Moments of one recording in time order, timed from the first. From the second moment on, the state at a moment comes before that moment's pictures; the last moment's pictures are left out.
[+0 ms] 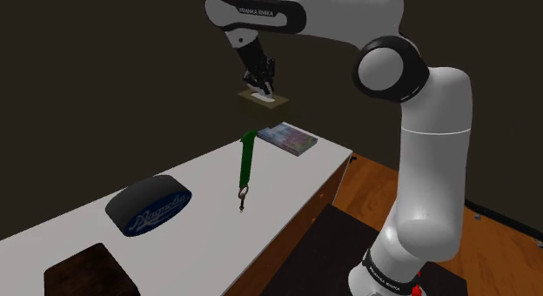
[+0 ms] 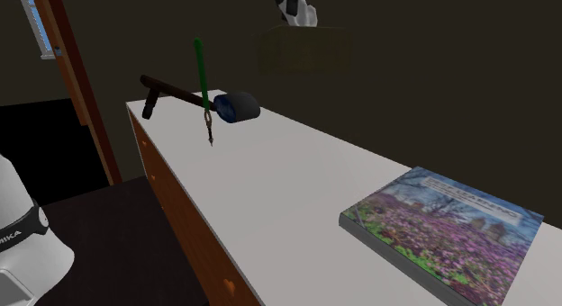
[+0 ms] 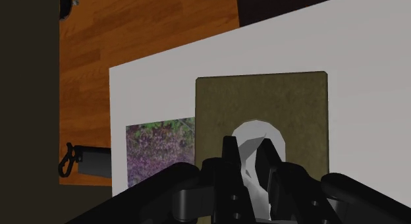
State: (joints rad) arm 0.03 0.35 0.01 -1.18 -0.43 1.12 0.18
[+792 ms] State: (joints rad) arm 0.20 0.34 0.10 -1.17 -0.35 1.01 0.45
